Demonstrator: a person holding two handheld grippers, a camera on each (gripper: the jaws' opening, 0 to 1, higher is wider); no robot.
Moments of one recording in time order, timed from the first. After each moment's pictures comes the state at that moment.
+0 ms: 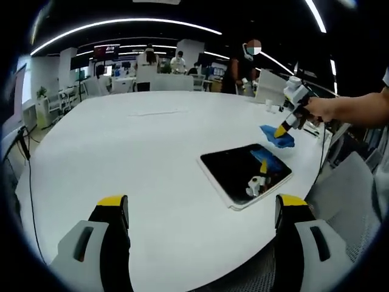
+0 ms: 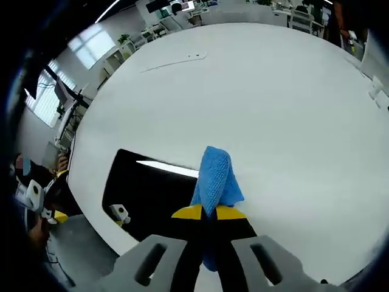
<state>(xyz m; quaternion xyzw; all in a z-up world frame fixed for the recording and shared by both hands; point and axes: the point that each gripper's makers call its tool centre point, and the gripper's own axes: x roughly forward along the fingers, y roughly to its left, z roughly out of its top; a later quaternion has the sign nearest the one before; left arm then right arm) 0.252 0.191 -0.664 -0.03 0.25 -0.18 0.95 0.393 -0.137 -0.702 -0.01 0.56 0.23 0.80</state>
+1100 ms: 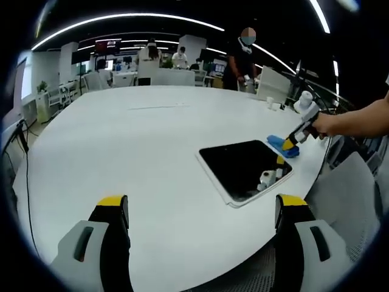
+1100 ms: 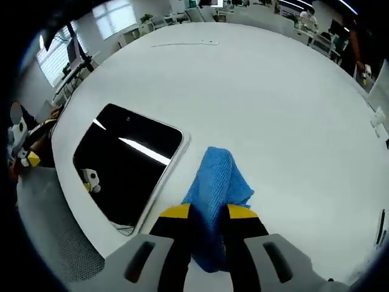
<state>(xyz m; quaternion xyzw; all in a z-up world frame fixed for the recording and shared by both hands) 0.253 0.189 -0.671 -0.05 0.26 -0.18 0.95 0.378 -0.167 -0.743 -0.12 0.51 0.26 0.81</state>
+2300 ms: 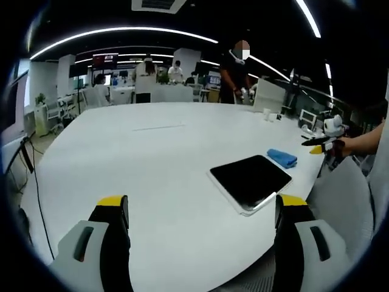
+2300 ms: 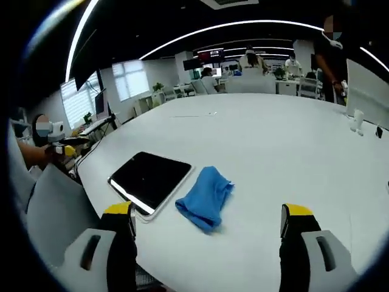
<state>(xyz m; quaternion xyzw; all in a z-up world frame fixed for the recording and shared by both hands) 0.255 0.229 -0.630 -0.02 0.22 -0.18 0.96 0.331 -0.224 -0.677 -0.01 0.28 0.30 0.91</state>
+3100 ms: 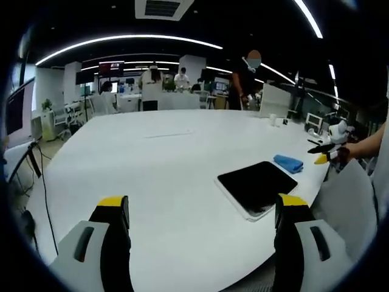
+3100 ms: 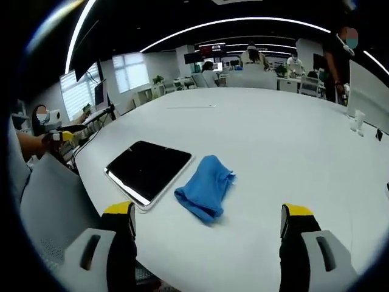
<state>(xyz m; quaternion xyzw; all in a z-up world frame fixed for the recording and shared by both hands) 0.257 0.233 -0.618 -0.03 0.19 -0.16 0.97 0.329 -0.221 -0.686 -0.05 0.29 0.30 0.91</state>
